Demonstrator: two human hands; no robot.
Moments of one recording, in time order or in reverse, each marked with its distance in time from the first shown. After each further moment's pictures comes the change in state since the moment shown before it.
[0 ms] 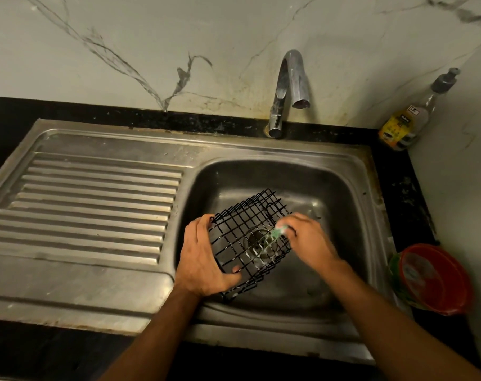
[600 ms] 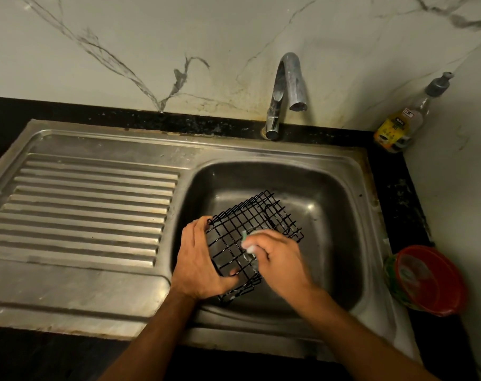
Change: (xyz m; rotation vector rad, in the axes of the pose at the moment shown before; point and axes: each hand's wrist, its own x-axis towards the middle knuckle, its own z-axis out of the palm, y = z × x) left_hand 0.000 -0.002 0.002 -0.017 -0.007 0.033; right_hand -0.036 -0.089 0.001 0.203 0.086 -0.055
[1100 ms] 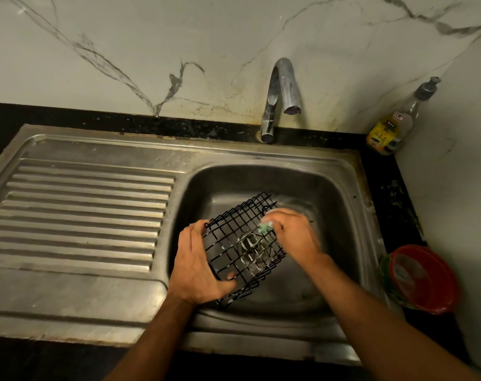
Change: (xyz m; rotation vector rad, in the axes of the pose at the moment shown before) left_hand 0.000 0.001 -0.002 -0.024 -0.005 0.007; right_hand 0.050 0.069 -0.015 -0.143 0.040 0.018
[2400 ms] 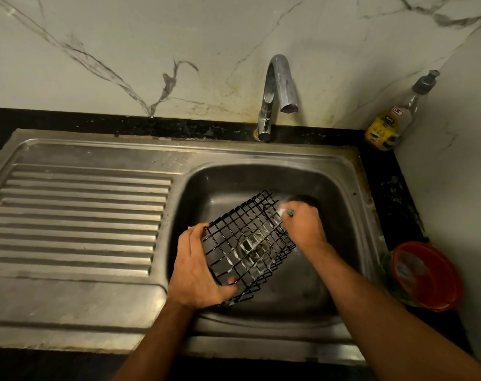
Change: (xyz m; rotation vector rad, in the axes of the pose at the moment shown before) left_hand -0.002 -0.002 0.002 0.029 -0.021 0.007; right_hand 0.020 0.016 -0.004 -0.074 -0.005 0.473
